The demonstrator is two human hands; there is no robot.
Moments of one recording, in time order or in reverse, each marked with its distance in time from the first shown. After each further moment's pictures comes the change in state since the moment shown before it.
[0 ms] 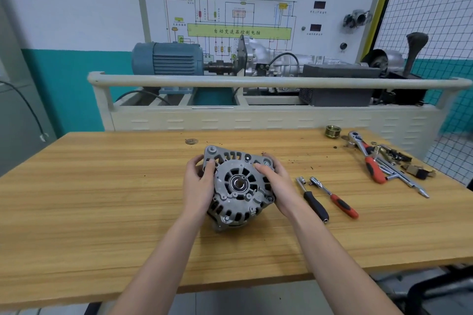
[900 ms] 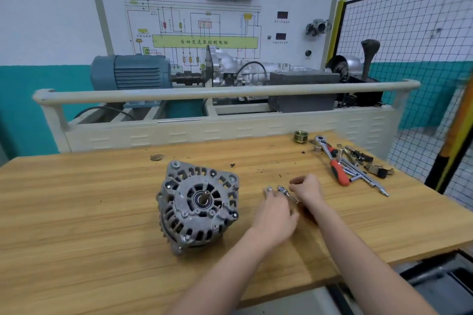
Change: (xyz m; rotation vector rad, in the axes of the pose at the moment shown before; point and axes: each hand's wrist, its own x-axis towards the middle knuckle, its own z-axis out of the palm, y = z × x) left_hand -0.067 -0.007 0.178 0.973 -0.685 0.292; right_hand 0.040 -0.010 -0.154 -0.842 0.509 0.176
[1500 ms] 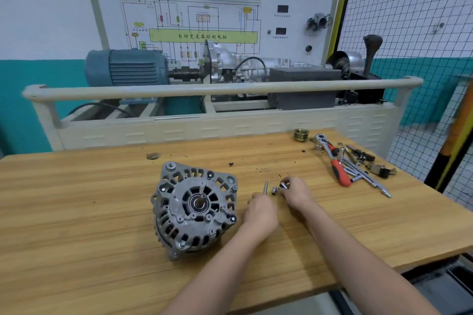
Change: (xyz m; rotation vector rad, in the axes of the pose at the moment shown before) left_hand 0.035 -0.022 0.009 -0.122 -0.025 -0.381; right_hand 0.020 0.004 0.031 -0.283 -0.078 -0.149
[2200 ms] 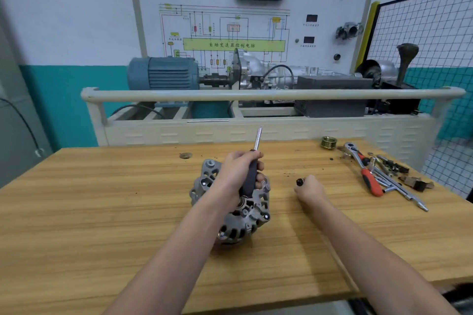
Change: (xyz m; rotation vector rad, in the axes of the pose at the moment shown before) left_hand -0.059 -0.042 -0.150 -1.218 -0.065 0.245; right_hand 0.000 -0.045 0.012 0.031 0.002 0.104
